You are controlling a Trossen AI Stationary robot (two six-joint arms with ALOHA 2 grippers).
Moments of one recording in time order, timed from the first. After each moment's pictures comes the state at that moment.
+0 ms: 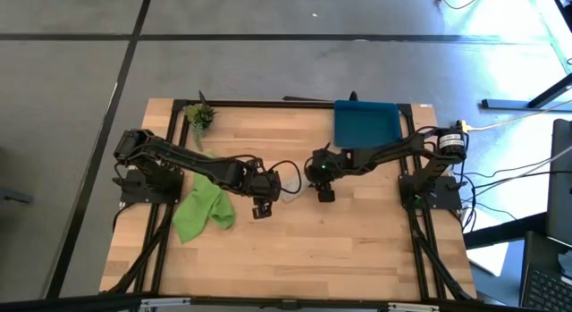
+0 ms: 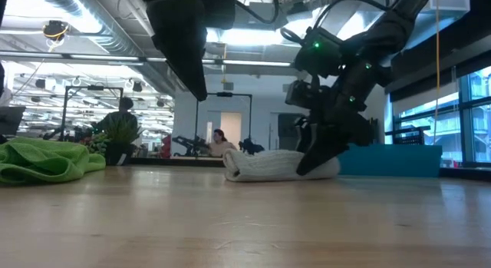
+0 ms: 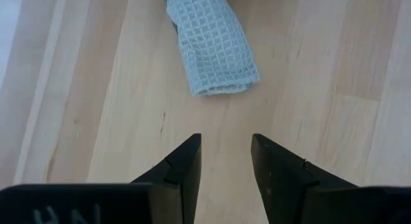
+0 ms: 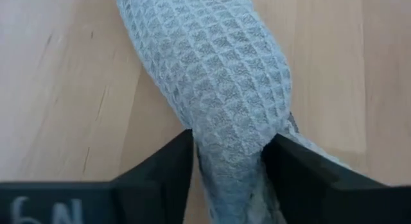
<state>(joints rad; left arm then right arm) -0.19 1.67 1.28 -0.80 -0.28 -0.36 -0.12 1.73 0.79 -0.01 -0.07 -0.25</state>
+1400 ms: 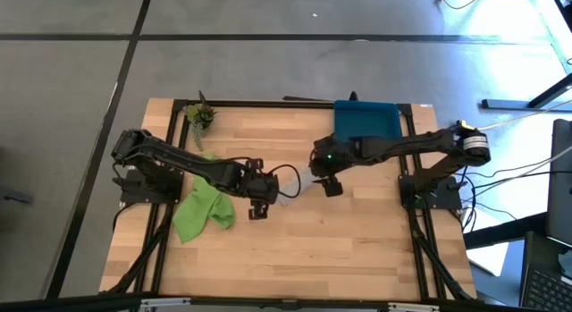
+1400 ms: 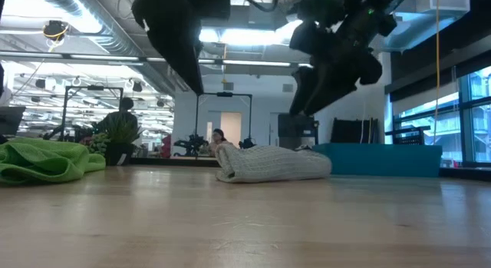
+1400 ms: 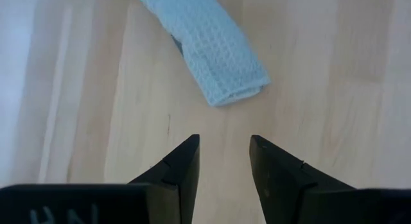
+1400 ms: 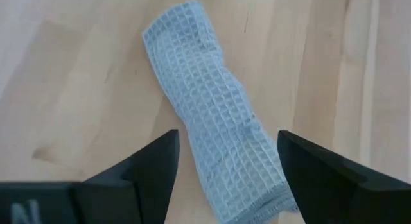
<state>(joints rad) -0.21 1.65 1.27 -0.82 -0.31 -0.27 -0.11 1.52 0.97 -0.38 -0.07 -0.37</state>
